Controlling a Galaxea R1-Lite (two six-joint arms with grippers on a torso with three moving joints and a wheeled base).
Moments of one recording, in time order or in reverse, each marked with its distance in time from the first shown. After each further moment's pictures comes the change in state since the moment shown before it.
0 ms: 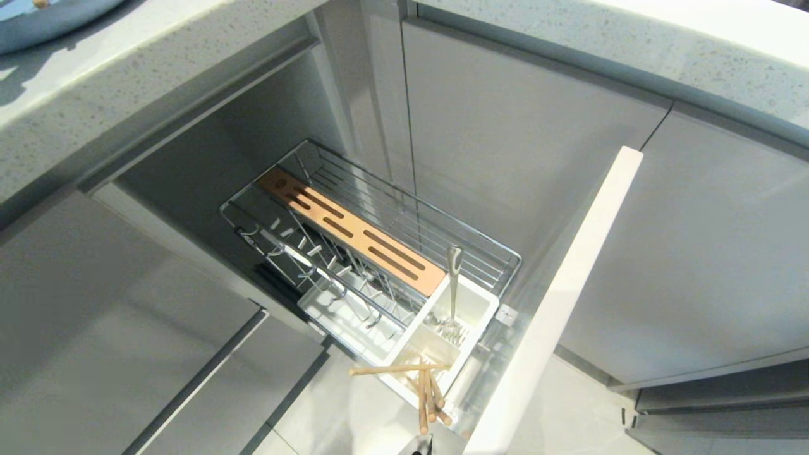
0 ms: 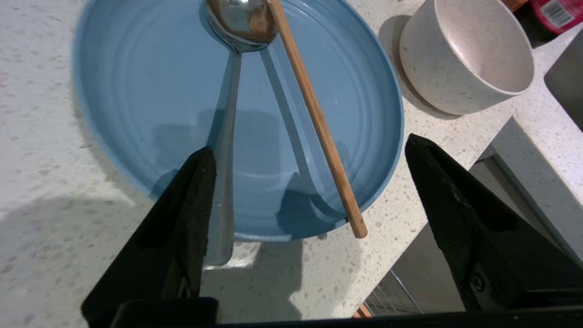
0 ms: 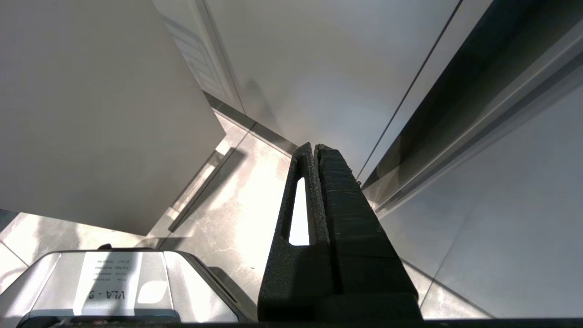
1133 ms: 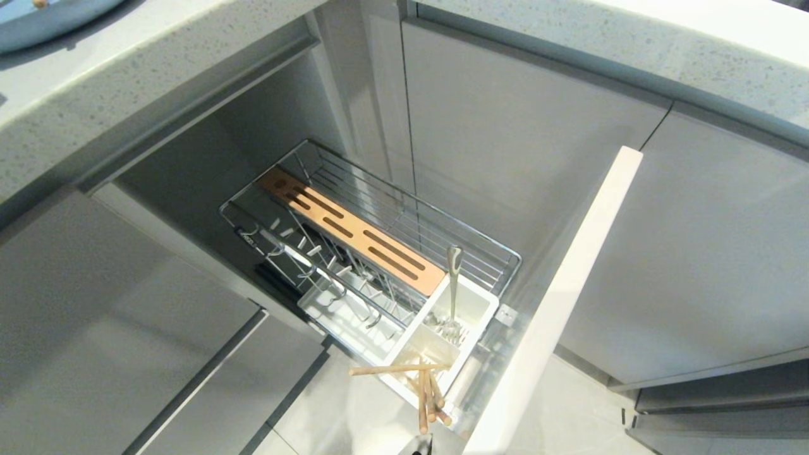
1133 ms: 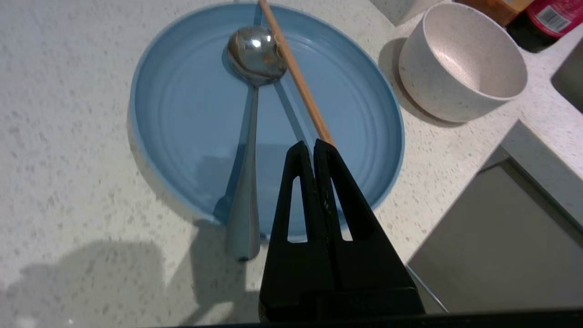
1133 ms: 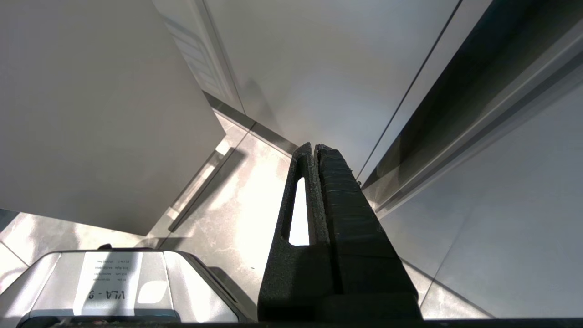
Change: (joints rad) left arm -0.043 -0.044 -0.003 -0.027 0.087 0.137; right arm 0.000 0.000 0.000 0.000 0.000 0.000
